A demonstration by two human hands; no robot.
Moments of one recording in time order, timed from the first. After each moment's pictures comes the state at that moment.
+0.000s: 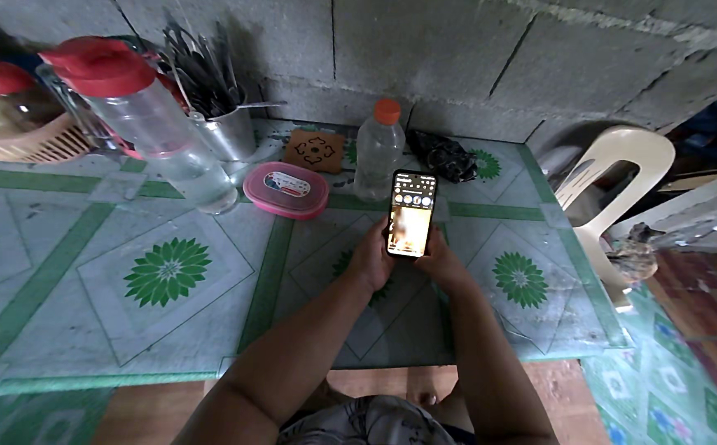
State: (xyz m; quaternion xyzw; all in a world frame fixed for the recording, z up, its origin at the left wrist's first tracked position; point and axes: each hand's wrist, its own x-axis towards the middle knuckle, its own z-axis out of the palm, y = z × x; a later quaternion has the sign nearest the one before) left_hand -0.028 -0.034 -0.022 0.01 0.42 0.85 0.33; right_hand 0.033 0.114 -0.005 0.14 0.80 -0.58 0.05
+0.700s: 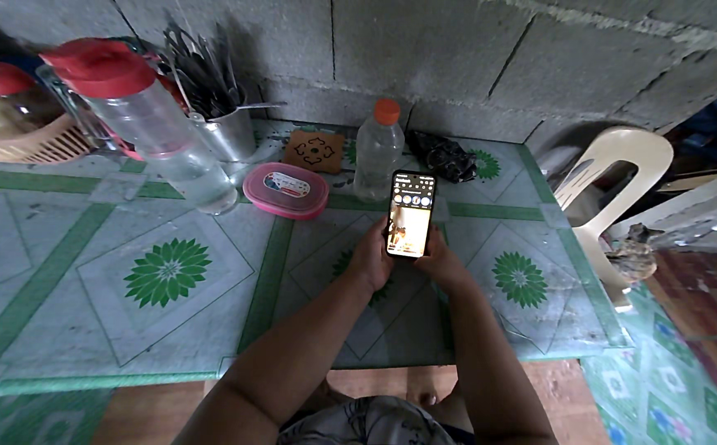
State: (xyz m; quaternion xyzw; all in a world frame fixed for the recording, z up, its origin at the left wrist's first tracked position) left_hand -0.027 -0.034 -0.020 0.00 0.42 0.85 0.32; right_hand 0.034 0.114 -0.005 0.13 0.79 -0.60 0.05
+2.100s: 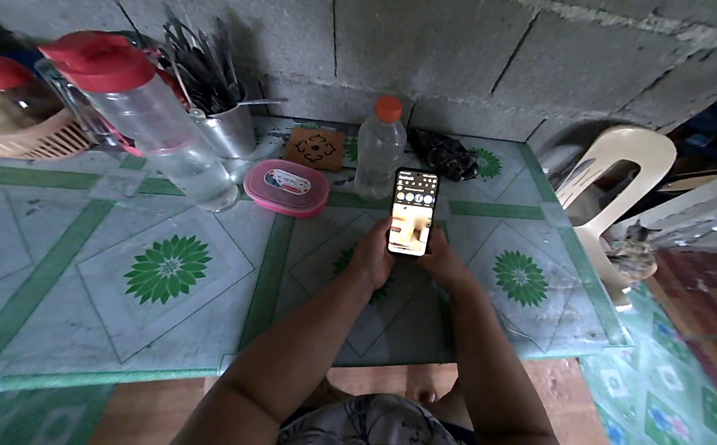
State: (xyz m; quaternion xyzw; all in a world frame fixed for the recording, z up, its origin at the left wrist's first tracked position) left_hand -0.026 -0.034 -0.018 -0.02 0.42 0.85 0.32; right_hand 0.032 0.115 -0.007 0.14 0.80 -0.58 0.06
